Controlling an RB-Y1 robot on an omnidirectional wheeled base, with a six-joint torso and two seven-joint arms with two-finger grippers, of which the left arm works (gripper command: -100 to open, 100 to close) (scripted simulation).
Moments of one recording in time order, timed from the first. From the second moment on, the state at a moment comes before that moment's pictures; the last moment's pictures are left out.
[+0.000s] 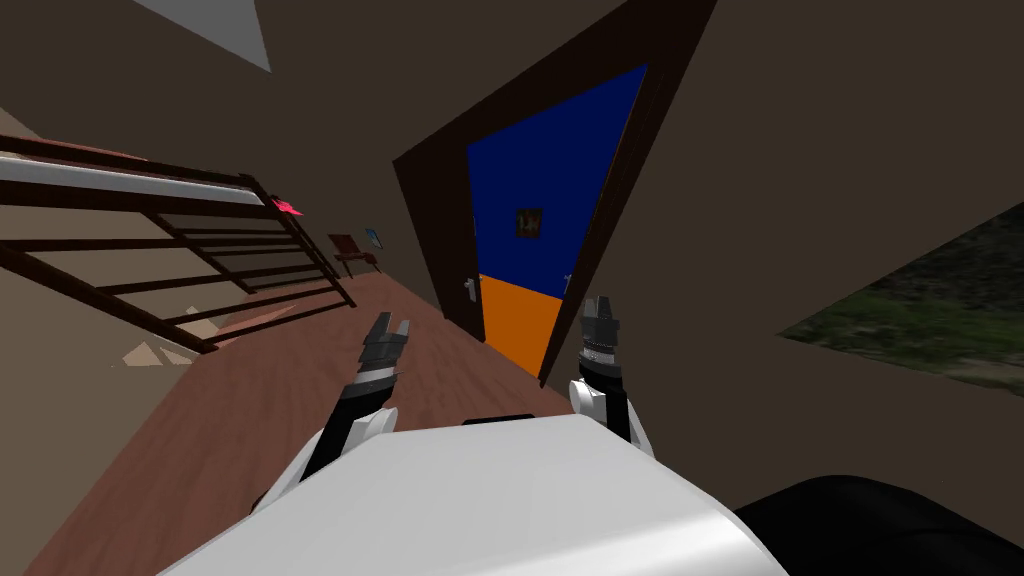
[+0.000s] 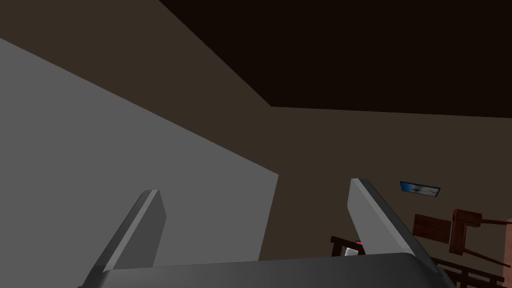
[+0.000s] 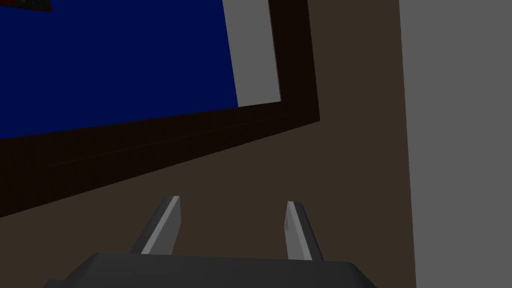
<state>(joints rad) 0.45 0.14 0.13 -1.98 0.07 -0.58 0.04</state>
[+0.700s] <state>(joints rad) 0.42 0.20 0.18 -1.81 0.03 -0.61 0.13</state>
